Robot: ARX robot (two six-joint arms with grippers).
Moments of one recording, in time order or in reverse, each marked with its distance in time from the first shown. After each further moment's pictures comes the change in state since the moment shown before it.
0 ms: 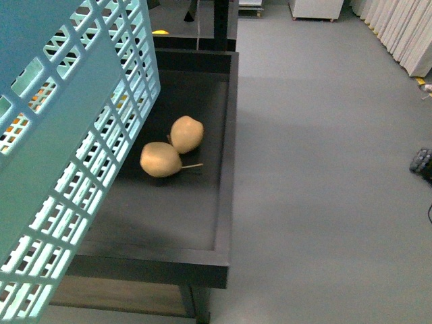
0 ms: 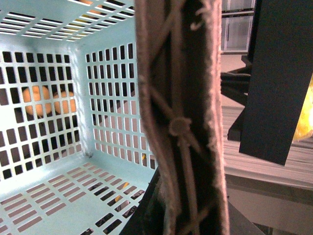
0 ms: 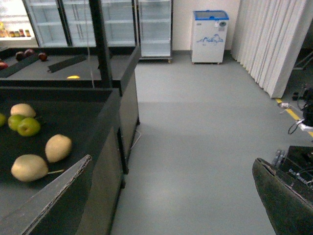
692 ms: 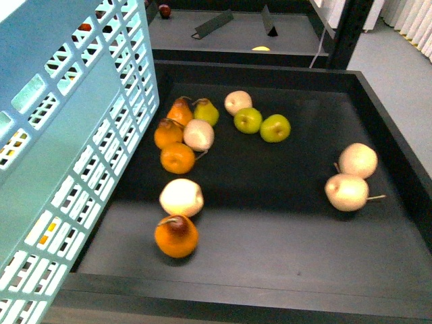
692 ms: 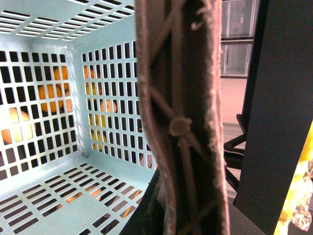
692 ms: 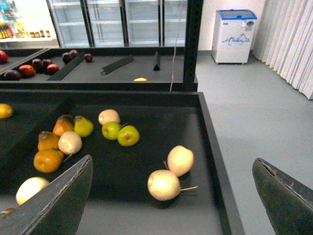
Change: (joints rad) left arm 0.000 0.000 0.000 -0.001 0.000 0.001; right arm 0.000 0.000 0.000 0.000 -0.001 0.000
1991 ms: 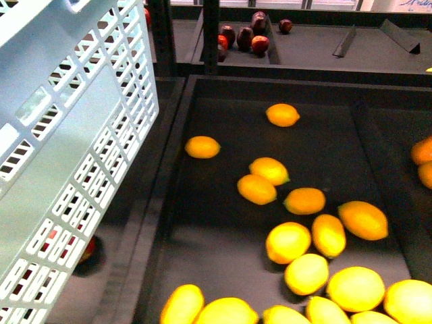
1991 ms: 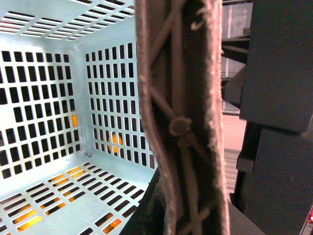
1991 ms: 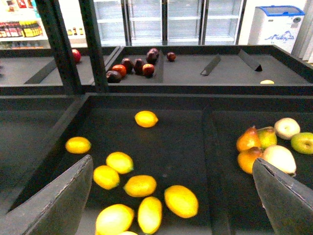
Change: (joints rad) left arm 0.001 0.001 0.000 -0.002 0.000 0.002; right arm 0.000 0.000 0.000 0.000 0.002 0.000
